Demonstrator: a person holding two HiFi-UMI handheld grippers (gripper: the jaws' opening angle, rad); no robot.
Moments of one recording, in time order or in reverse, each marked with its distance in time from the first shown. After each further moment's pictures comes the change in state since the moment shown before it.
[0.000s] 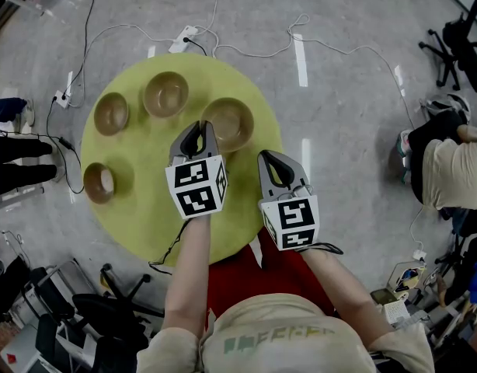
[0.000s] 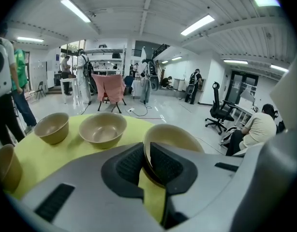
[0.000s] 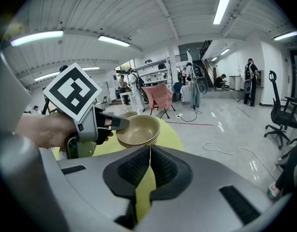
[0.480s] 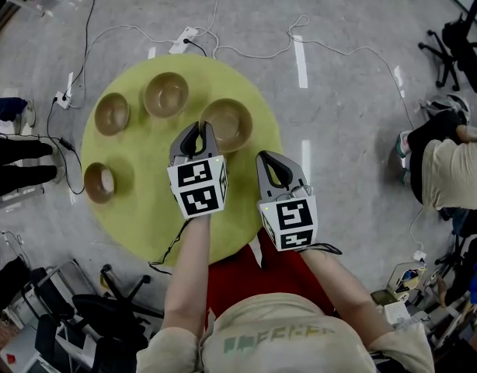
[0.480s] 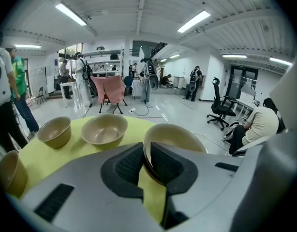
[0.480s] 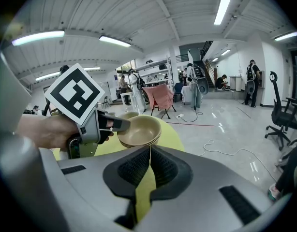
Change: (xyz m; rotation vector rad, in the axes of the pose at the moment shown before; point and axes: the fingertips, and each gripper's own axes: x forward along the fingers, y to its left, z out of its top) left arm 0.000 0.001 0.000 0.050 0.009 0.029; right arm -0.001 0.002 0.001 -0.009 -0.004 0.007
